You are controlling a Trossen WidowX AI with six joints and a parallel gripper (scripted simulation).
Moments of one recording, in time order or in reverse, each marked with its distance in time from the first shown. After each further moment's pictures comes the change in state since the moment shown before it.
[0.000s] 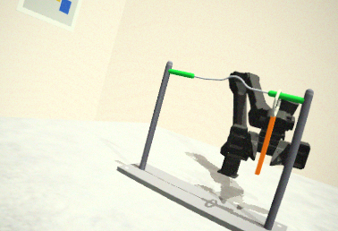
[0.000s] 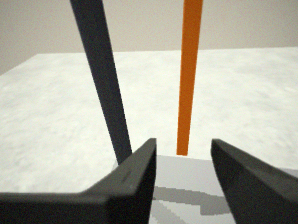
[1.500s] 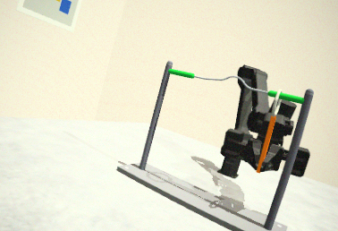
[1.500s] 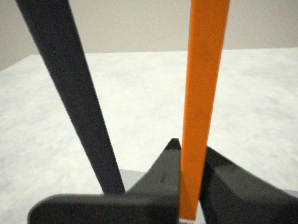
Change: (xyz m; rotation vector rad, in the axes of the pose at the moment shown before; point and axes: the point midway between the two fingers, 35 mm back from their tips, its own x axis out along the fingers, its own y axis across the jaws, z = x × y) arm 0.037 -0.002 0.001 0.001 -0.007 0.000
